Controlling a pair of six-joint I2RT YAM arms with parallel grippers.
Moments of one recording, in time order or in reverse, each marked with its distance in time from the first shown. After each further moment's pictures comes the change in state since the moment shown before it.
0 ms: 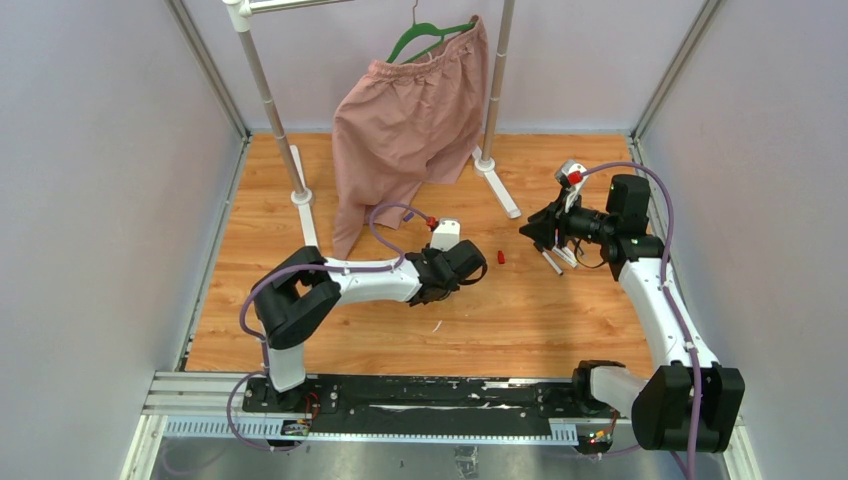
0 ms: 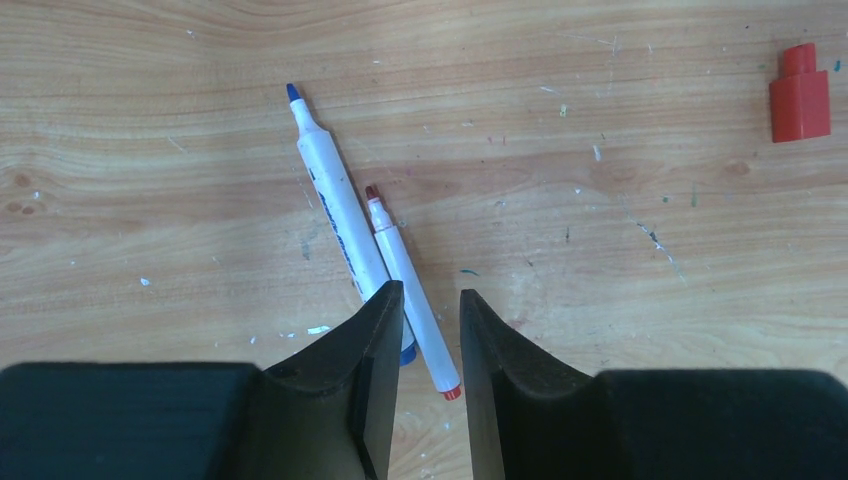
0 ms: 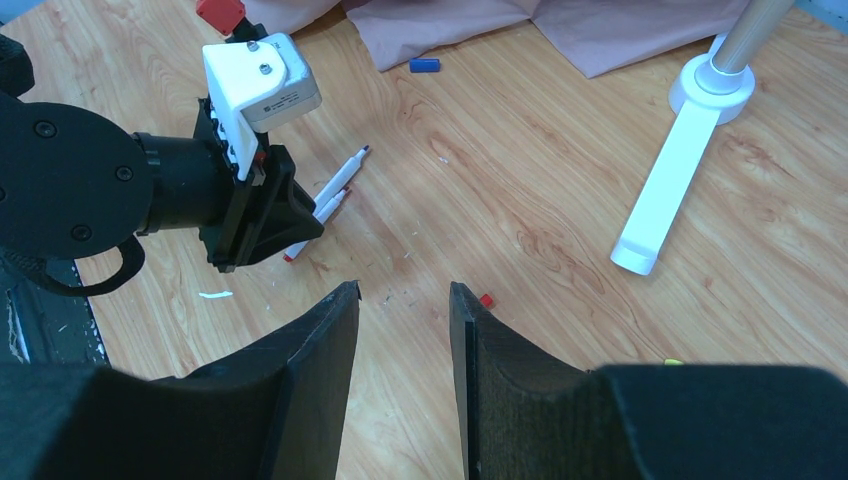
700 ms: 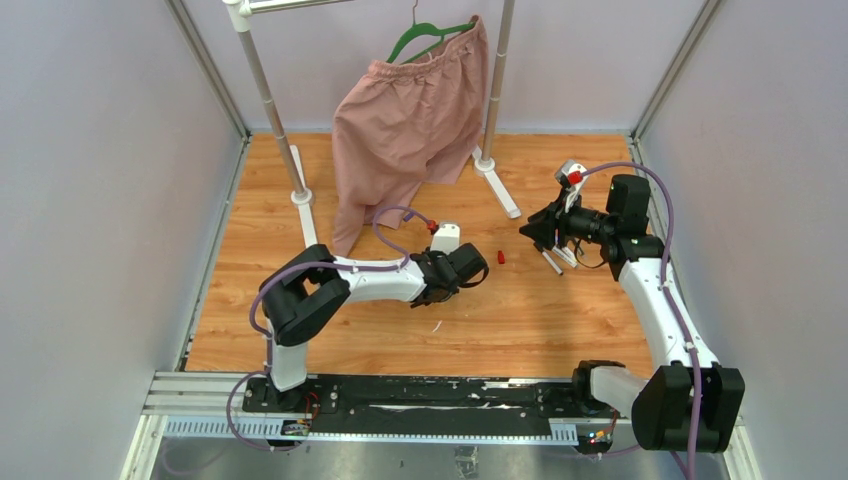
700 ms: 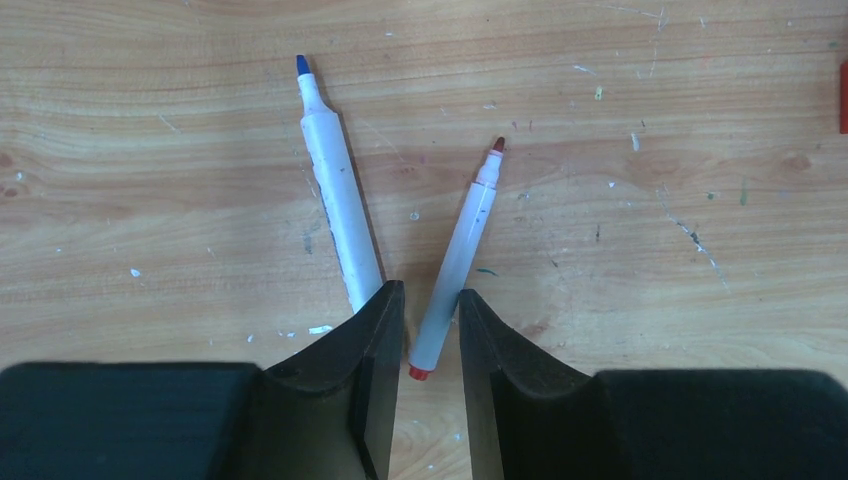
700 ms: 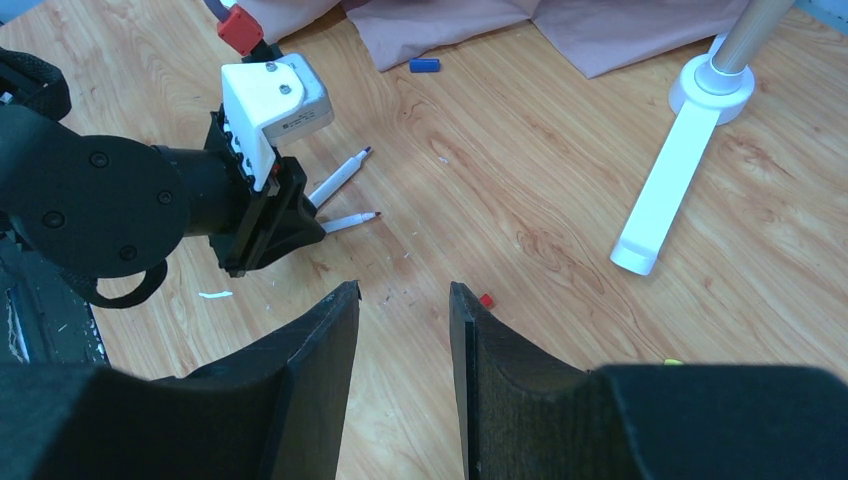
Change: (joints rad) left arm -0.002 0.039 0.014 -0.027 -0.005 -0.027; right arm 0.000 -0.001 0.000 0.000 0.000 -0.001
